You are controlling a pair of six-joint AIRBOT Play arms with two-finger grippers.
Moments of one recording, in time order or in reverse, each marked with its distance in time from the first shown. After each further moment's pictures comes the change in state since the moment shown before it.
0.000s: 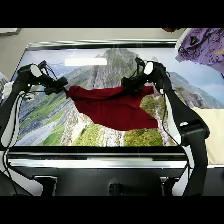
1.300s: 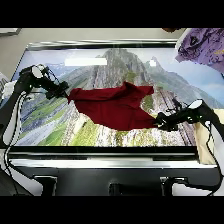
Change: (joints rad) left arm 0.010 -0.017 0.000 -0.023 -0.109 -0.003; right arm -0.451 0.508 -1.046 0.148 0.005 -0.344
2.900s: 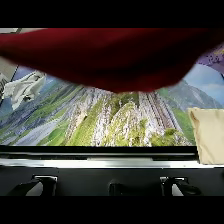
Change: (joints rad) left arm 0.169 0.876 0.269 0.091 -0.079 0.038; right arm 0.021 0.610 1.125 -0.382 -0.071 0.225
